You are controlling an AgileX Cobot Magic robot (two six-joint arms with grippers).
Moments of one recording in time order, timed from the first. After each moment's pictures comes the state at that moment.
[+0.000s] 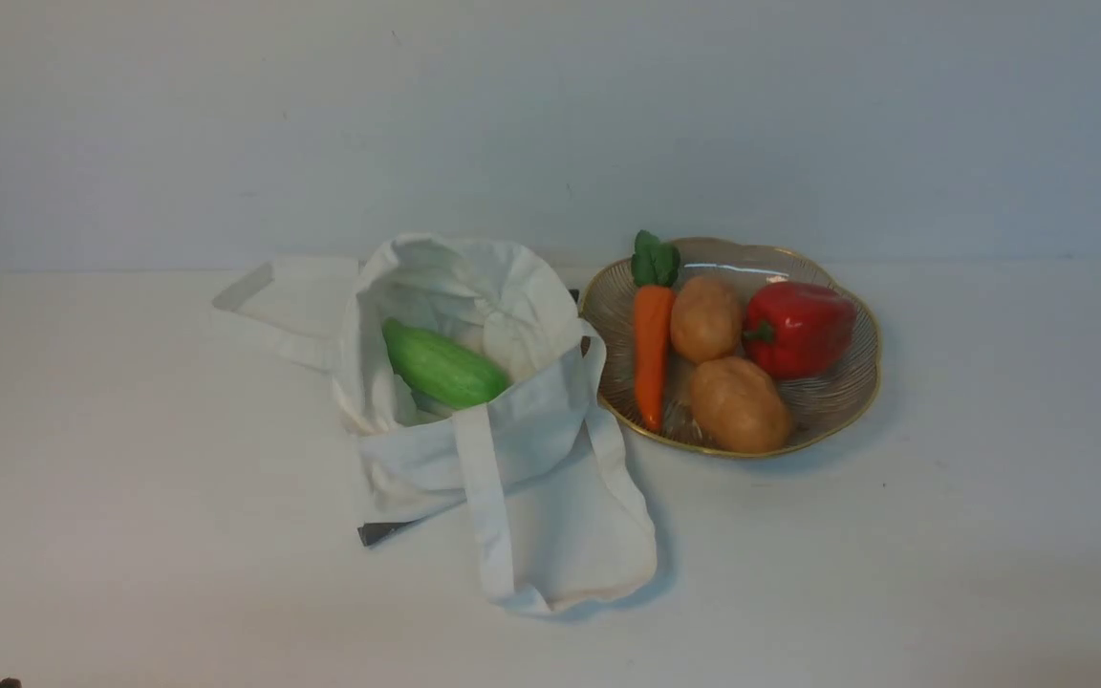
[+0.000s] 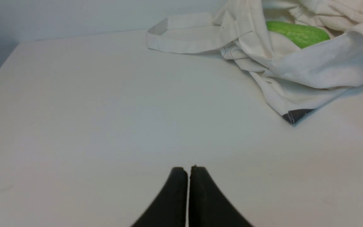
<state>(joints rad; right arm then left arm) 0.04 -0.01 0.02 -0.05 0.39 0.03 -0.07 -0.01 0.03 0.02 0.37 0.01</state>
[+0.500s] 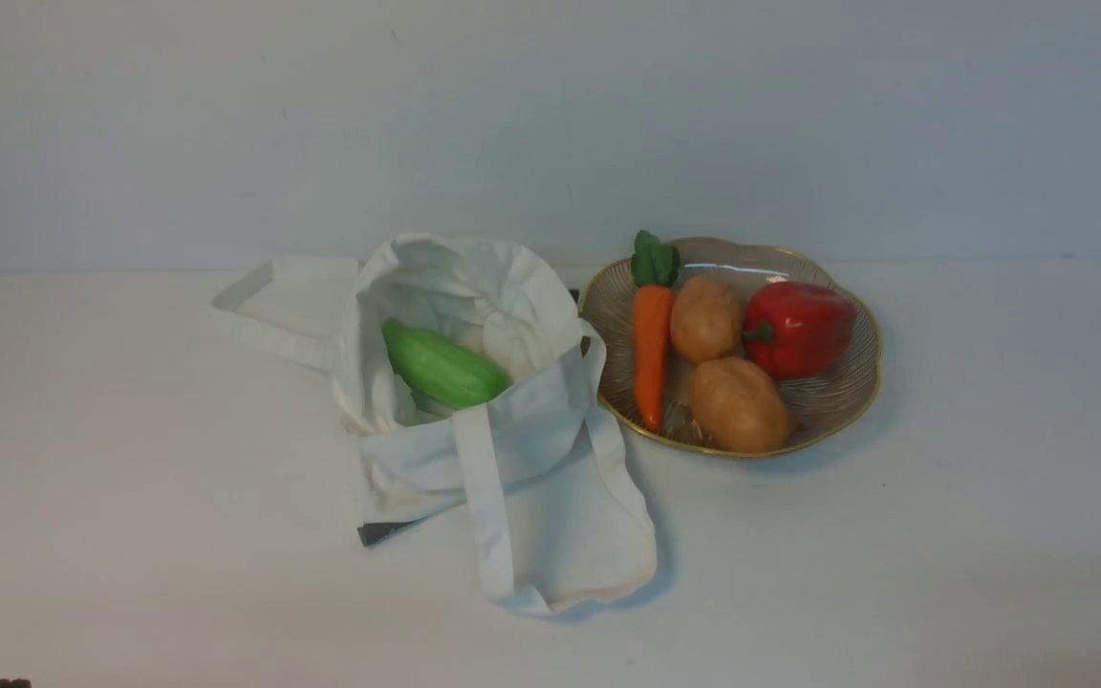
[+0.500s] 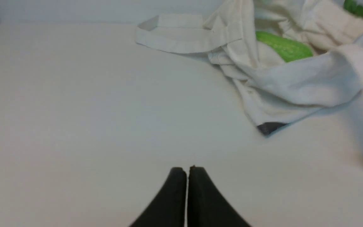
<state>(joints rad) 0.04 -0.01 0.02 -0.05 0.39 0.03 -0.07 -0.01 0.03 -0.15 0.37 -0.07</state>
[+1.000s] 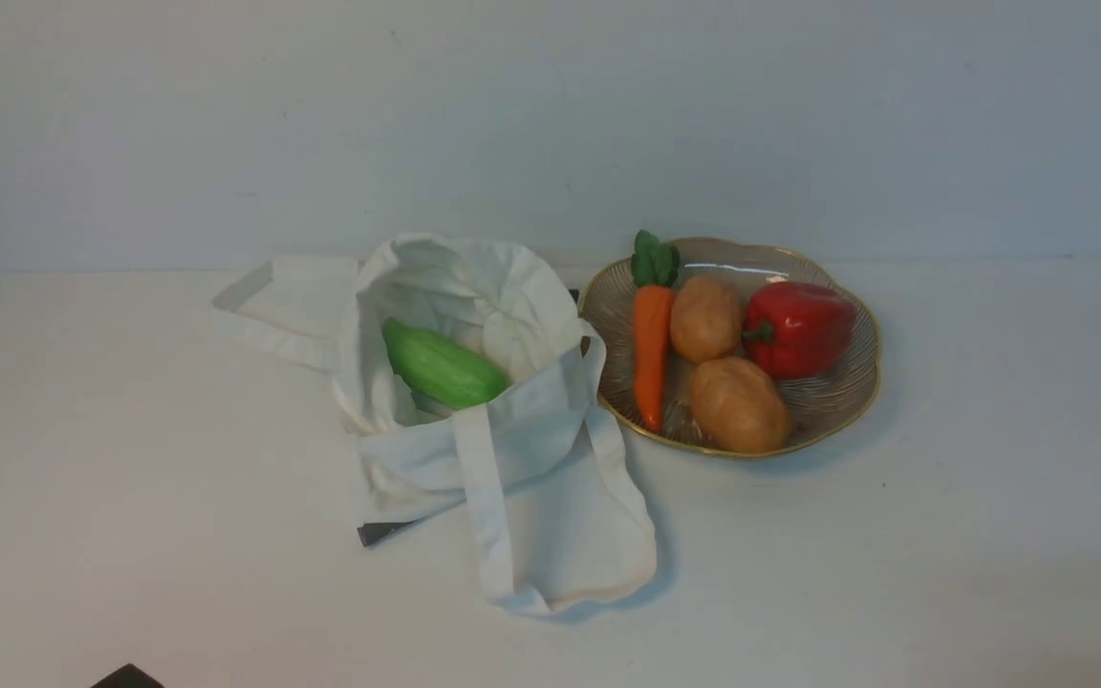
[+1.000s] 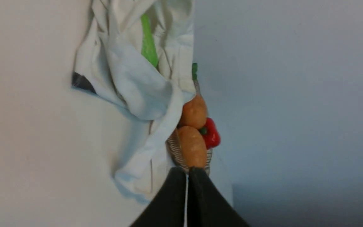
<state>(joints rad) 0.04 -0.01 0.02 -0.05 0.39 0.03 -0.07 -0.01 0.03 -0.99 0.36 -0.34</state>
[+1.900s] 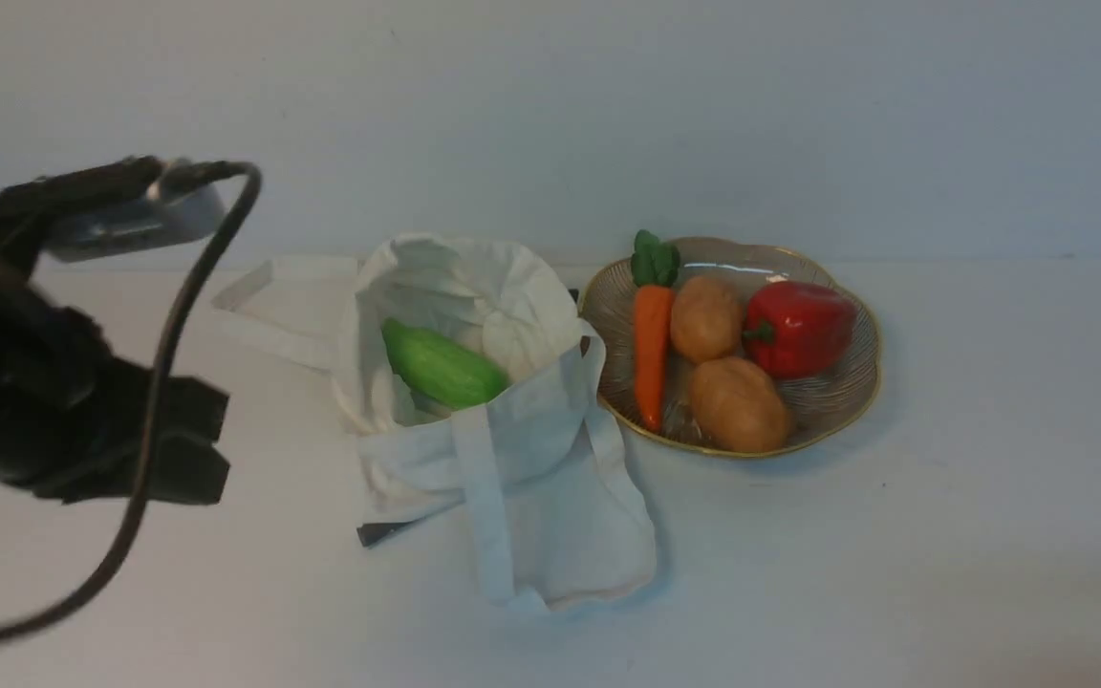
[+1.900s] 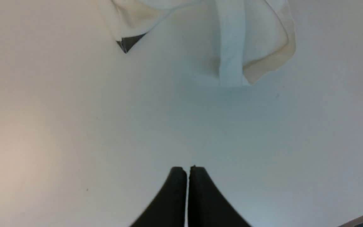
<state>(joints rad) 0.04 -0.01 0.02 -0.05 0.39 0.03 -0.08 1.33 -1.11 -0.43 1.16 0.18</state>
